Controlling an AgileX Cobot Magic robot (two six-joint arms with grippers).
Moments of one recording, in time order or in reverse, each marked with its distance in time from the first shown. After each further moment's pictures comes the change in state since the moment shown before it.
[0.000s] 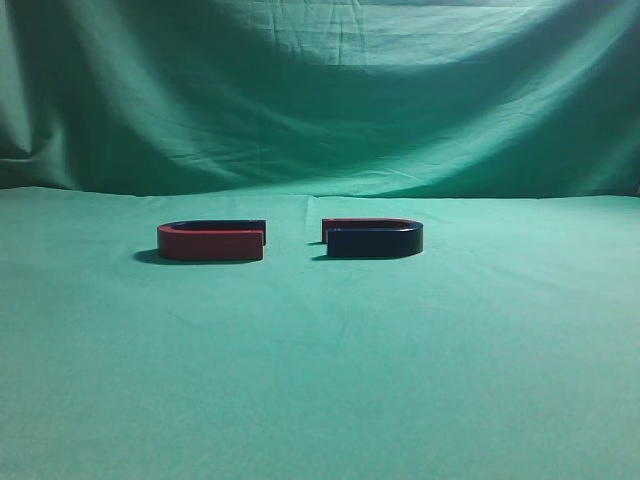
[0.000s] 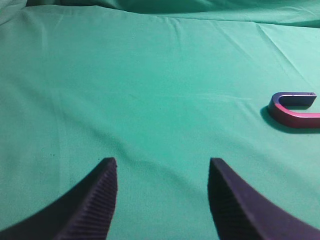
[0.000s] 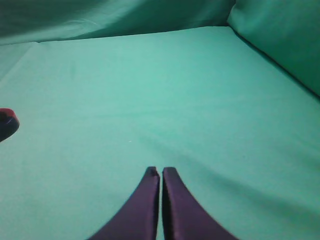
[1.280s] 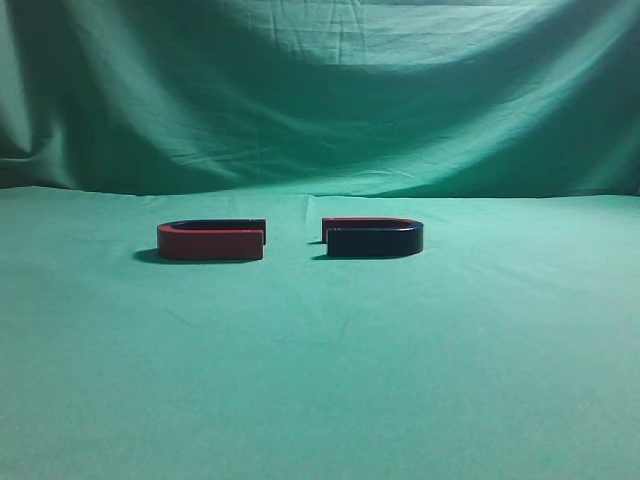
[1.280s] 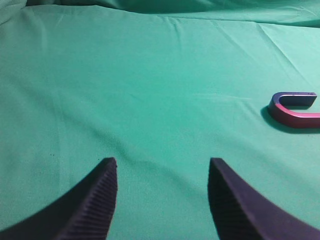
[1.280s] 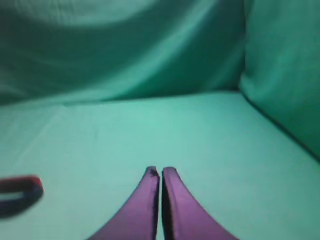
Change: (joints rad) left arm 0.000 0.000 0.000 0.000 0.000 0.000; right arm 0.000 0.000 0.002 -0.002 -0.196 0.000
